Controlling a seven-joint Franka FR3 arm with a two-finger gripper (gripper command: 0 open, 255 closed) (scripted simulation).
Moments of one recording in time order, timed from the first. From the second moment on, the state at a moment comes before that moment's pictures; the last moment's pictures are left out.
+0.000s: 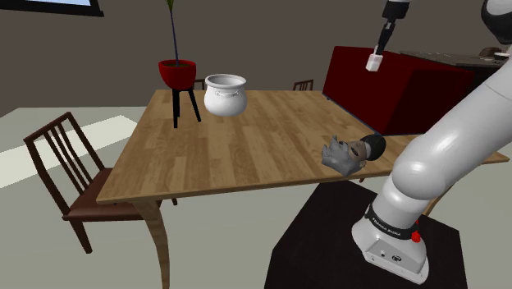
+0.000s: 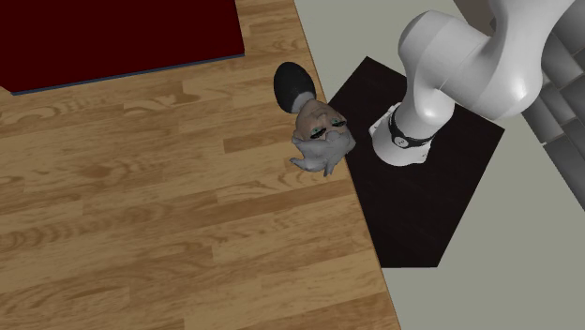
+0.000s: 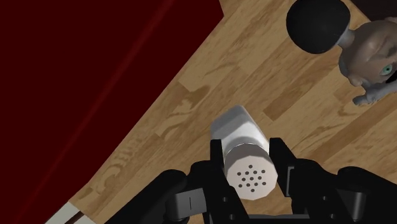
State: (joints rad) arm -0.17 -0.29 -0.70 -1.67 -0.24 1.54 -0.94
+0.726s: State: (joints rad) arm -0.19 -0.34 -0.70 -1.86 -0.28 1.68 -0.90
